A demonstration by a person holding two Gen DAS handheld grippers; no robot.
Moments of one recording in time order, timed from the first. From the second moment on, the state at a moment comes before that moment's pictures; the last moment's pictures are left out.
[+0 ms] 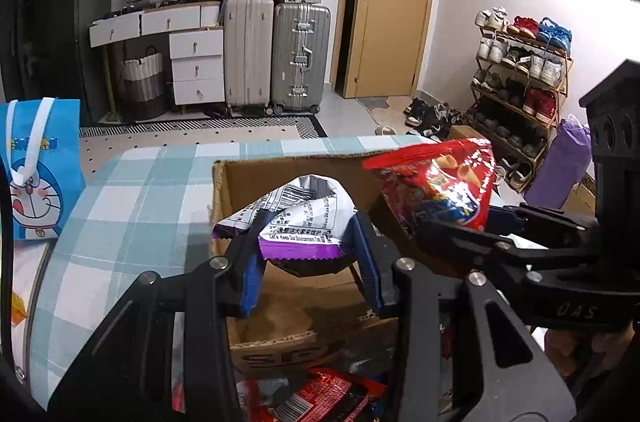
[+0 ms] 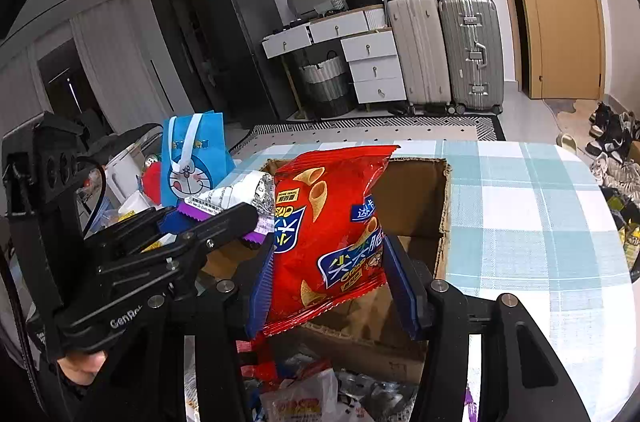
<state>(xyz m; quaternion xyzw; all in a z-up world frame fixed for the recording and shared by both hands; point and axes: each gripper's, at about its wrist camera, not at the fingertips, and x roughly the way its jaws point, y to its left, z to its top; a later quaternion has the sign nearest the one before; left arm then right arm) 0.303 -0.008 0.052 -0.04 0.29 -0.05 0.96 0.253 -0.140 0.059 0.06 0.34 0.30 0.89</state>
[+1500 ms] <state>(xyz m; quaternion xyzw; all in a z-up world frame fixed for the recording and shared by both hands) 0.133 0.030 0.019 -0.03 0.31 -0.02 0.95 0.139 -0.212 0.030 0.02 0.35 0.25 0.90</state>
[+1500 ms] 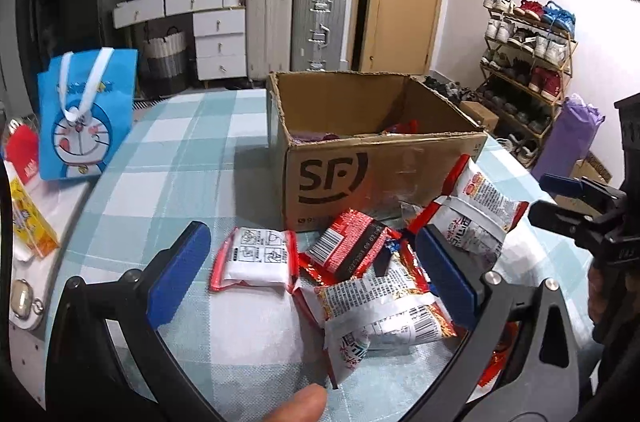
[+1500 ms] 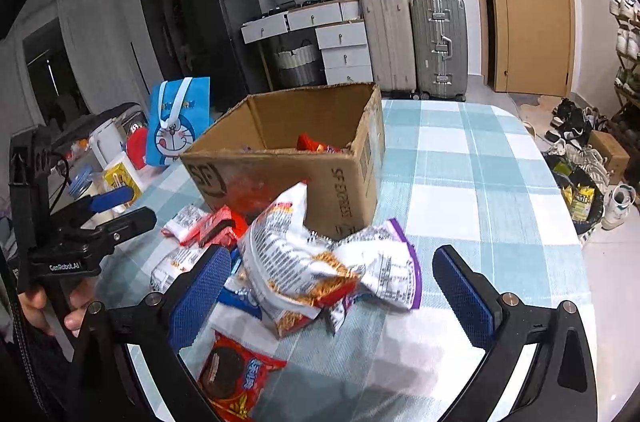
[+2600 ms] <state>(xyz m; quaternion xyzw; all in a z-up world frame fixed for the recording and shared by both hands) 0.102 0.029 -0.009 -0.01 0.35 -0.03 0.94 0.084 -0.164 -0.021 -0.04 0.42 0.30 0.85</state>
